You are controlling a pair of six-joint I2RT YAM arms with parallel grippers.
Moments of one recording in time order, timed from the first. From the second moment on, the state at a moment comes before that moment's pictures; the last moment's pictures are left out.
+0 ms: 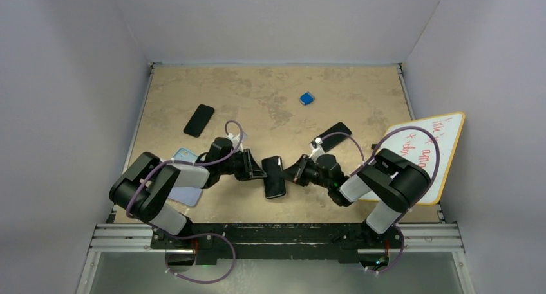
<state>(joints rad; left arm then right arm) -0.52 1.55 0.41 0.47 0.54 -0.87 0.73 1.67 0.26 1.02 -0.25 1.15</state>
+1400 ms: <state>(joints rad) -0.31 0.96 0.45 0.89 0.96 -1.18 0.68 1.05 0.35 1.03 -0.56 1.13</state>
